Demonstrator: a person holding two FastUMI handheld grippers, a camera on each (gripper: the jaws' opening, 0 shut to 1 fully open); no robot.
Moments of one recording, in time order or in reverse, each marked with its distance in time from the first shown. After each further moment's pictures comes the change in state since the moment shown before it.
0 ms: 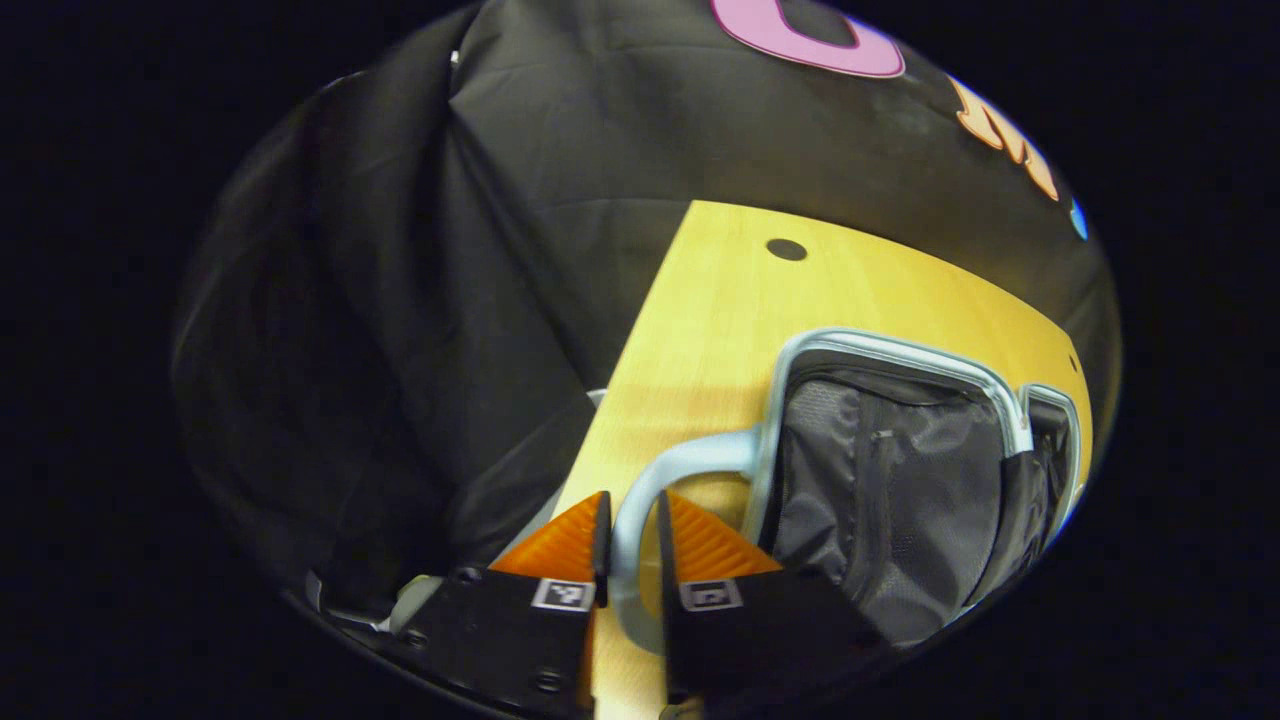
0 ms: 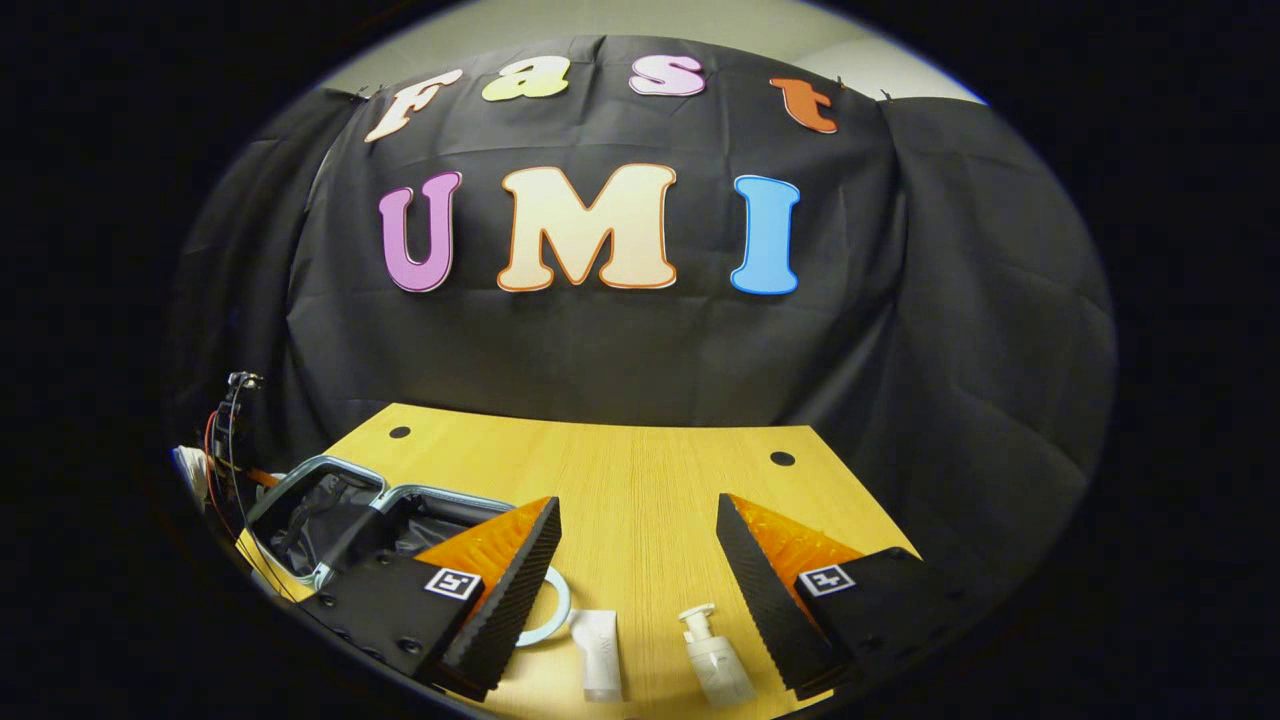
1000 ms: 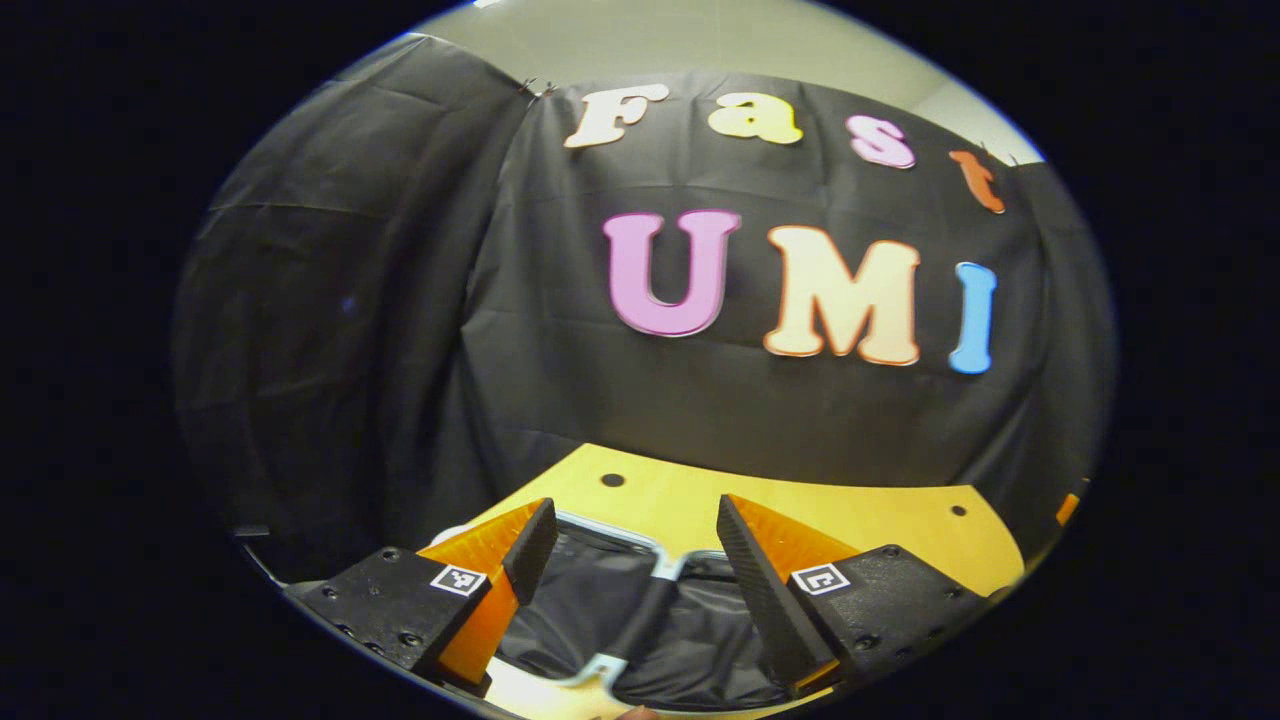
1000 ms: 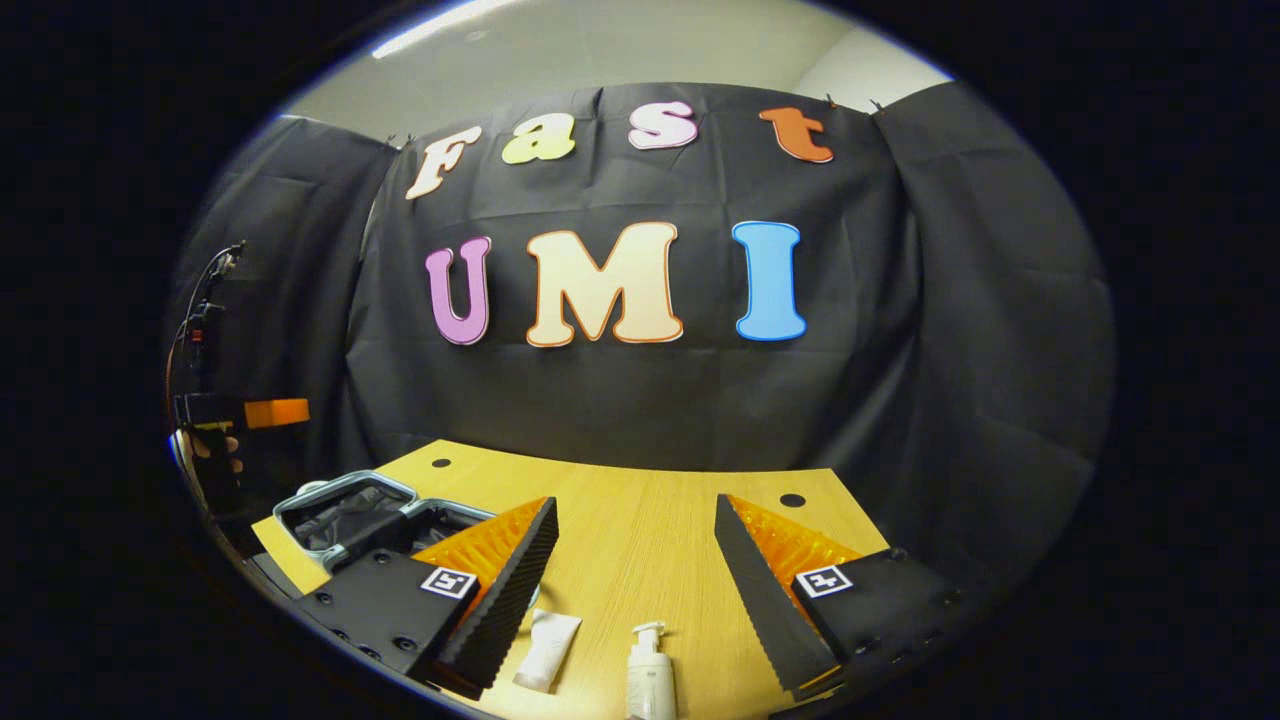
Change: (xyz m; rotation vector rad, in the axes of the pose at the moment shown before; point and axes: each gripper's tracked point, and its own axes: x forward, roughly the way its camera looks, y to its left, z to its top) left arm -0.371 -0.258 0.054 -0.096 -0.701 -0.119; right arm -0.036 -0.093 0.011 0.046 -0.183 0.198
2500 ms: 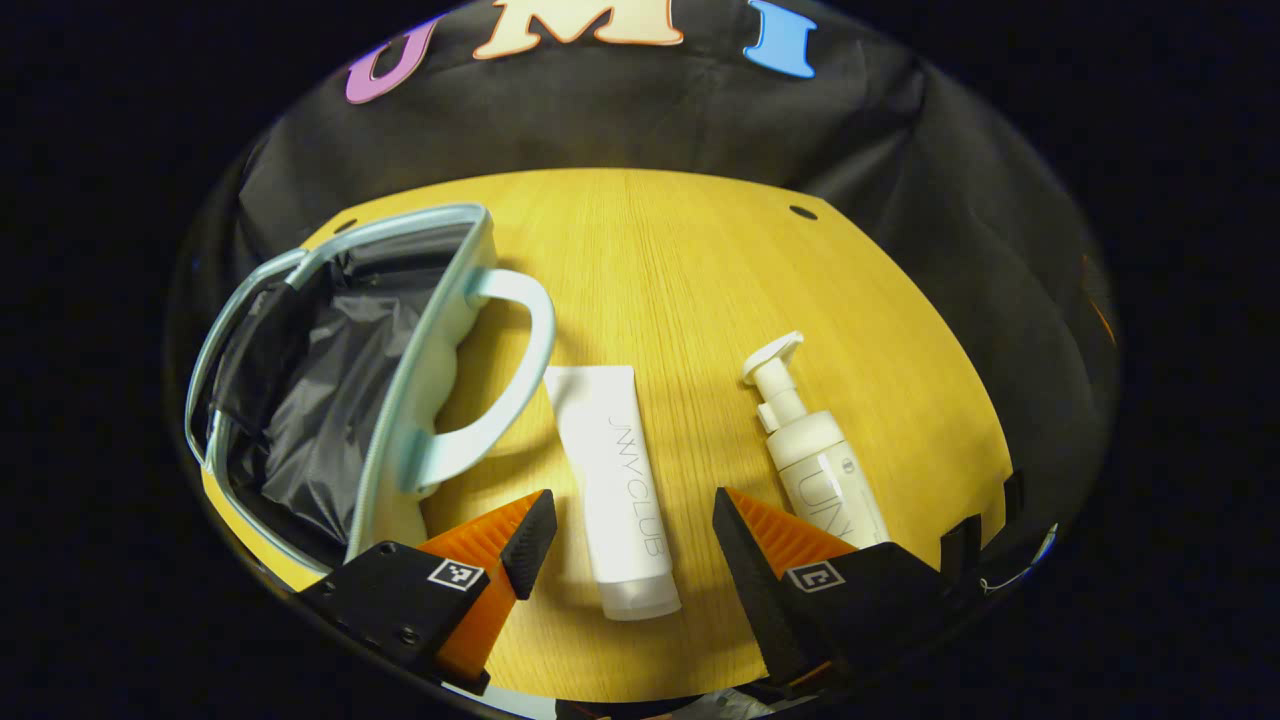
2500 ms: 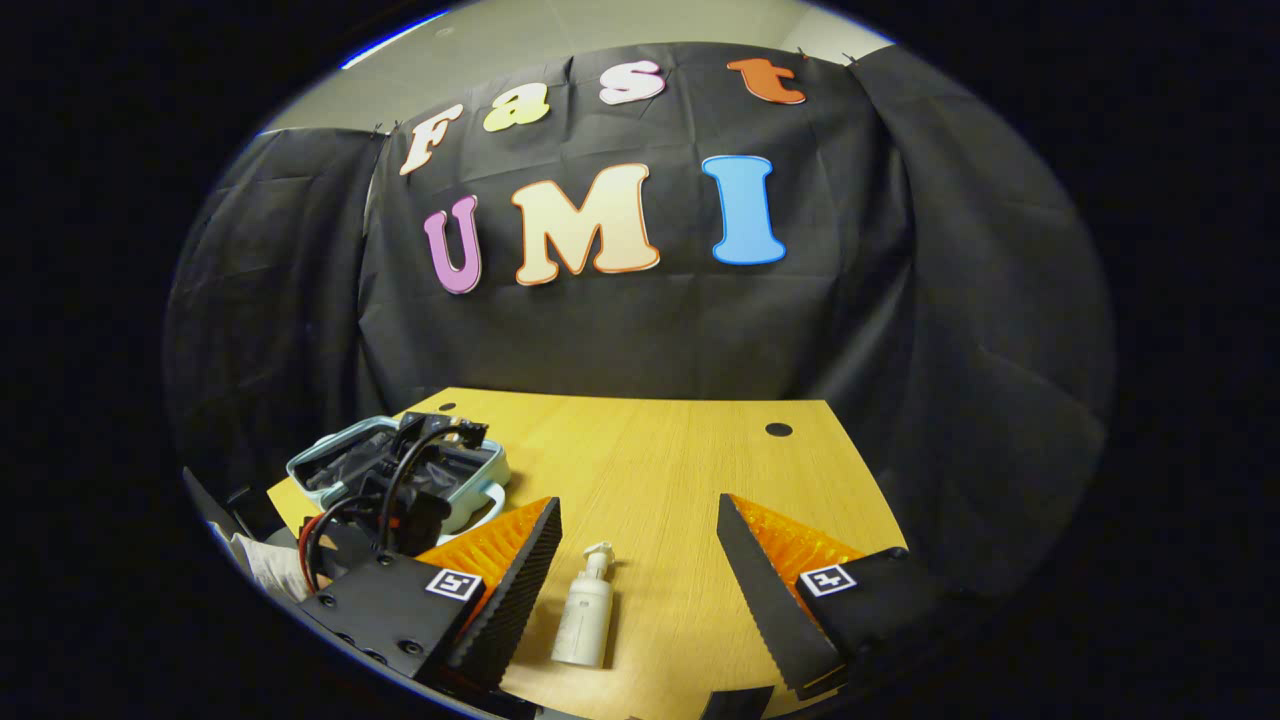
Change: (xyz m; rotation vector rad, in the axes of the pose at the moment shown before) left arm -0.060 -0.263 -0.337 0.155 0.830 -0.346; right arm -0.031 -0.070 -0.094 0.015 0.213 0.064
